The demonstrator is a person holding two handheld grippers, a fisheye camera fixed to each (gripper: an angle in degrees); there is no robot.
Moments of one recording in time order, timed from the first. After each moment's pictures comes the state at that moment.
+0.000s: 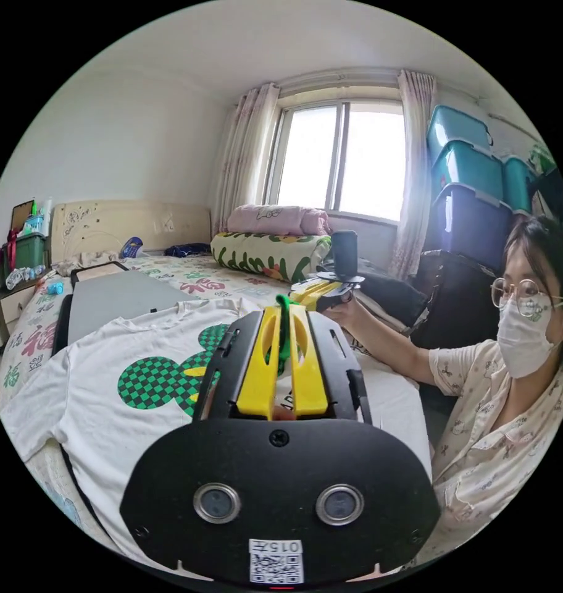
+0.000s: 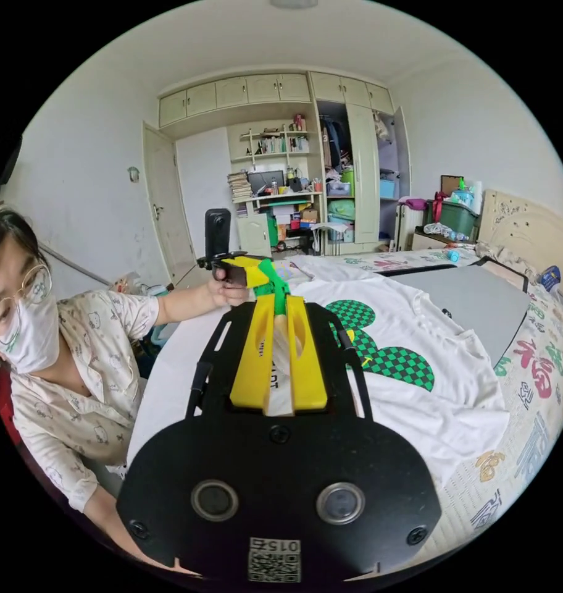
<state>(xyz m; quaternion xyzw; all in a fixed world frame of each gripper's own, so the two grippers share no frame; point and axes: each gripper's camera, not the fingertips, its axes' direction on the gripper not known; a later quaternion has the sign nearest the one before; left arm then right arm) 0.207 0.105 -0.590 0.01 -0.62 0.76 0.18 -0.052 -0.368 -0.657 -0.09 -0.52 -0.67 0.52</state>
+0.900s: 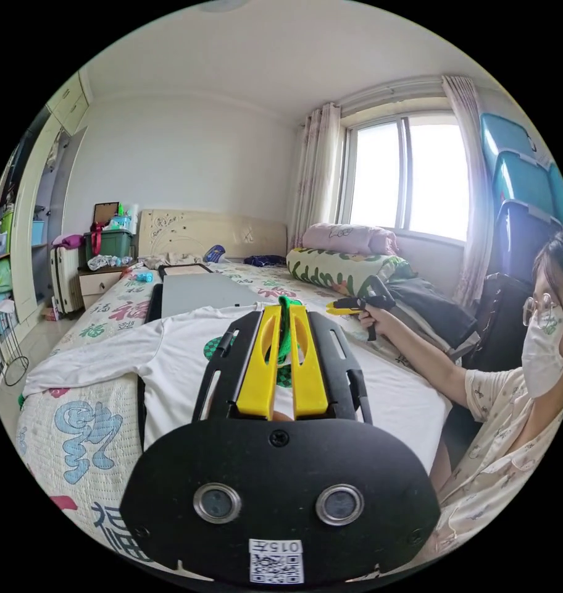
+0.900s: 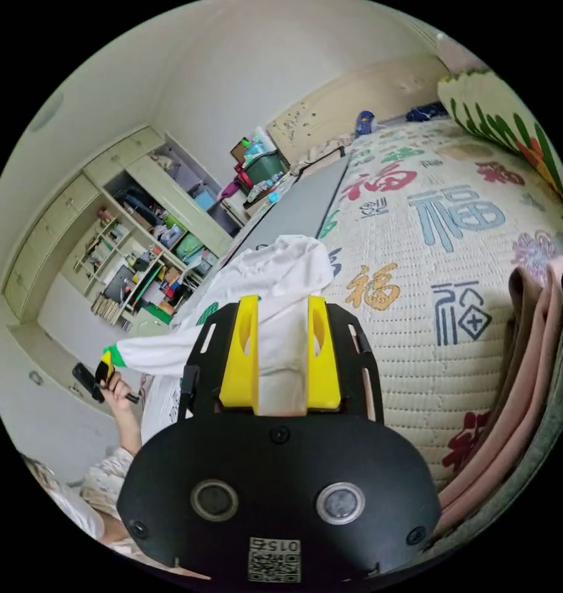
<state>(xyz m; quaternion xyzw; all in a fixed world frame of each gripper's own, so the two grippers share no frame) 0.134 0.198 -0.774 0.19 -0.62 0.75 0.11 -0.114 -0.532 -0.536 -0.18 -0.33 -0.36 0.86</state>
